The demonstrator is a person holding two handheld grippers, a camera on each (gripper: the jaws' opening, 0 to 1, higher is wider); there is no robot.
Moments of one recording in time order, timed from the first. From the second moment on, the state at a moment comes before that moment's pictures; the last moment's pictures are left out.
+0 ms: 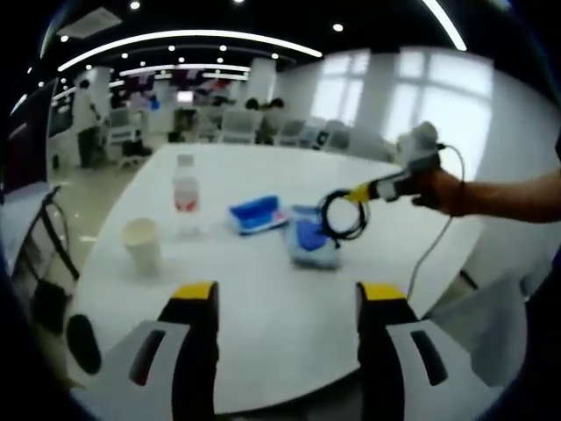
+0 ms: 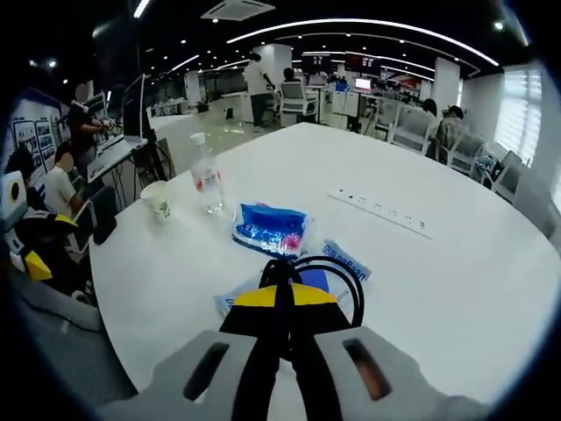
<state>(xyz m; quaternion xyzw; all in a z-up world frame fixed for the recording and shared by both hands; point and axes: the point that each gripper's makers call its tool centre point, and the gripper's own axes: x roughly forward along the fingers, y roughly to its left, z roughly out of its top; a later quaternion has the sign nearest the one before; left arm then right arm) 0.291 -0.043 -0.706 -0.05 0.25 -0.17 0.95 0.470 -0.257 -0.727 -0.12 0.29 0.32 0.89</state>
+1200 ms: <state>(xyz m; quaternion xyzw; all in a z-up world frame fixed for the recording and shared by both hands) 0.289 -0.052 -0.705 -0.05 0.25 -0.19 0.95 0.436 -0.309 -0.737 -0.07 0.31 0.28 0.91</state>
